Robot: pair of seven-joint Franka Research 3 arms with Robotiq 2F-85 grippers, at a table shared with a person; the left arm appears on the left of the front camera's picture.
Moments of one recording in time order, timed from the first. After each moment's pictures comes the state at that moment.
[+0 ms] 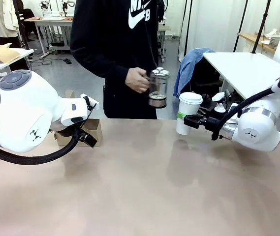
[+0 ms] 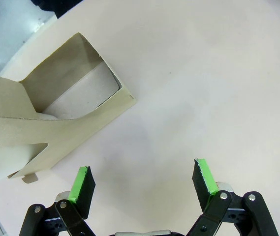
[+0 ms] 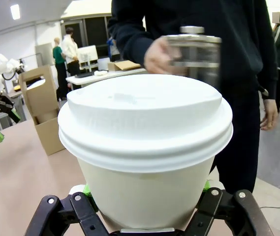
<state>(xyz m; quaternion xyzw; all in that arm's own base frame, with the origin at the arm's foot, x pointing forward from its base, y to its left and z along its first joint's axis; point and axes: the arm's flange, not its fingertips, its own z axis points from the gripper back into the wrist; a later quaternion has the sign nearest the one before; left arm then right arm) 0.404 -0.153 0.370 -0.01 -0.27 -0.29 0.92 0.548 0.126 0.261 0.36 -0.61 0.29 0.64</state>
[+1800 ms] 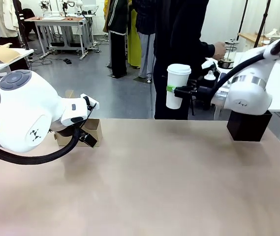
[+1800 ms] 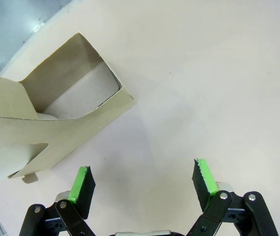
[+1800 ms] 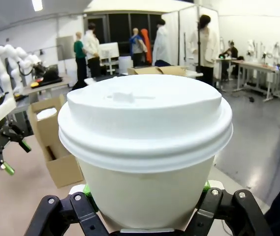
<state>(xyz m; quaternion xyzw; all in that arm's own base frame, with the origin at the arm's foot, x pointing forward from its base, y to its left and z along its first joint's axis) 0.404 -0.153 0.370 -0.01 -0.27 -0.29 0.92 0.605 0.167 0.374 0.38 -0.60 0.35 0.61</state>
